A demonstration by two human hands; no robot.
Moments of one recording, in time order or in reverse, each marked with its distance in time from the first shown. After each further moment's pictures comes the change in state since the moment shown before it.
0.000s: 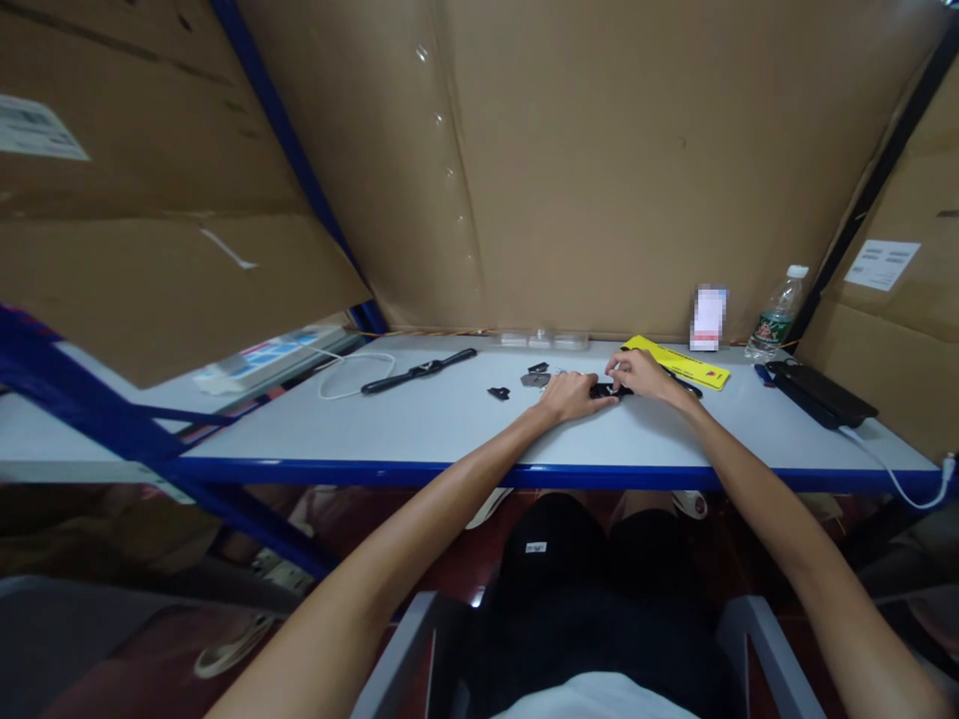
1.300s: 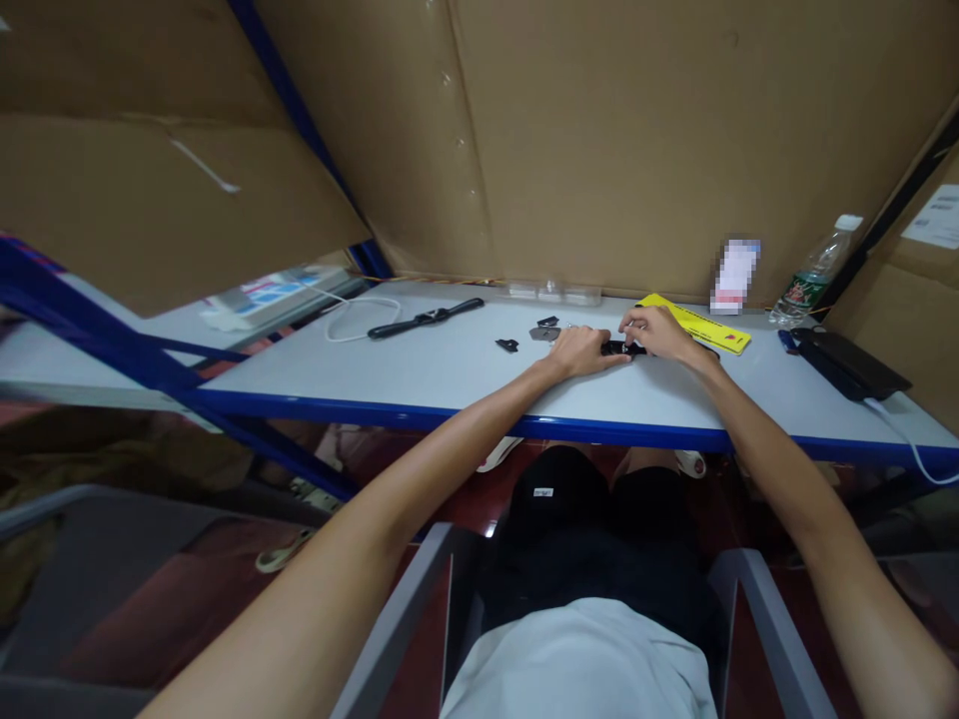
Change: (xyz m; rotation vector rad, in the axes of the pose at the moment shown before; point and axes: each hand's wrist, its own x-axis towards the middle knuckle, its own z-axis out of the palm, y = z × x) left_hand 0.001 -0.002 0.000 -0.031 -0.008 -0.023; right_hand -0.003 -0.014 -0.006 0.052 -0.020 0.013
